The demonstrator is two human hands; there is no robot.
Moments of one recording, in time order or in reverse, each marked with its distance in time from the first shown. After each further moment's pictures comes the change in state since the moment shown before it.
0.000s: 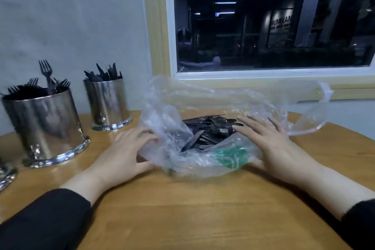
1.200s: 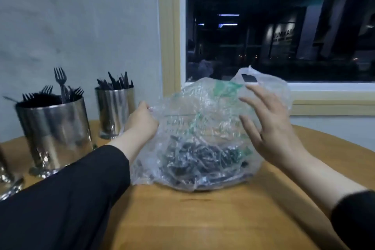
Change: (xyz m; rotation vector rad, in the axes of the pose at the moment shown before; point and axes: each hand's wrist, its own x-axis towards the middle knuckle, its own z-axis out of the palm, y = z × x) left_hand 0.105 -0.001 -0.032 -0.372 0.305 -0.646; right_hand 0.081 -0.041 -0.028 0.103 0.506 0.035
